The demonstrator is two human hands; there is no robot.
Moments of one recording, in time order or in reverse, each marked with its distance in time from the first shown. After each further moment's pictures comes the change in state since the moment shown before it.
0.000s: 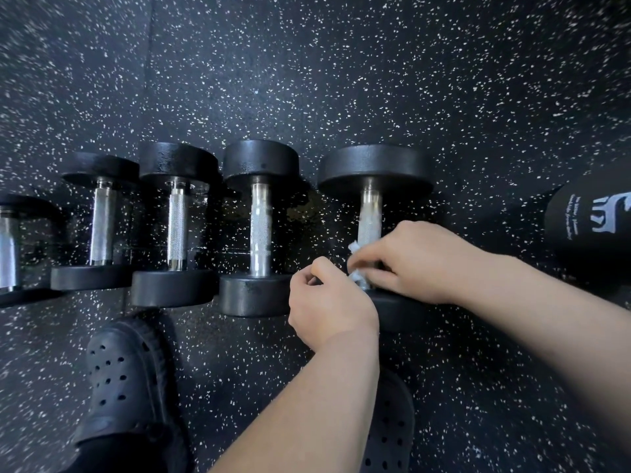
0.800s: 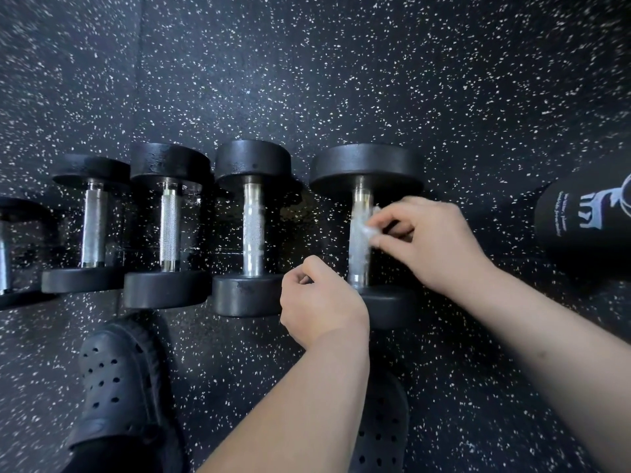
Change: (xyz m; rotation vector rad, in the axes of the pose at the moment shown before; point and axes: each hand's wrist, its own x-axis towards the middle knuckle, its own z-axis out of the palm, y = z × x) left_hand -0.001 0.000 -0.001 0.003 0.011 0.010; right_hand -0.007 0.031 0.036 0.626 0.563 0.245
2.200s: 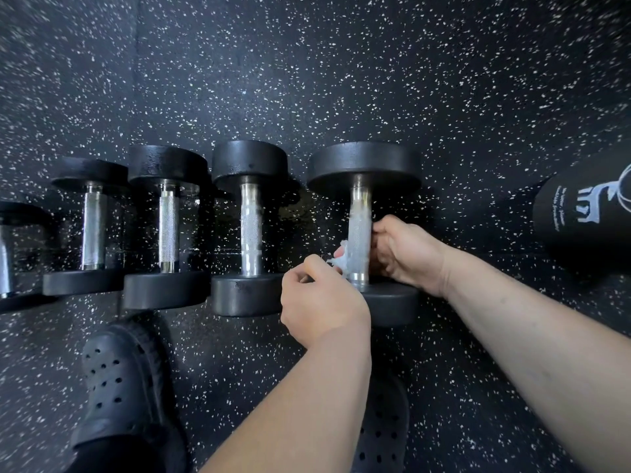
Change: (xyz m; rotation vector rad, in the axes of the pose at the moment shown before) left_hand -0.004 0.000 0.002 0.003 0.004 0.020; right_hand 0.014 0.015 0.035 0.877 -0.539 0.718
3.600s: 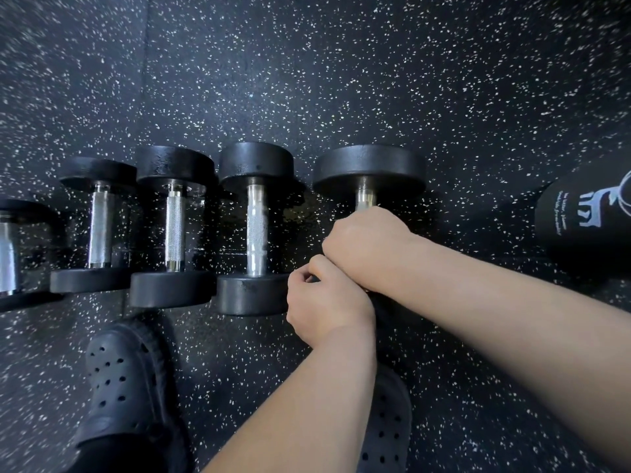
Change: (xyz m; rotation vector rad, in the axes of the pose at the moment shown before) left_hand 0.005 -0.001 -0.002 0.009 -0.005 -0.001; right_hand -0.030 -0.062 0.092 -2.130 0.233 -0.359
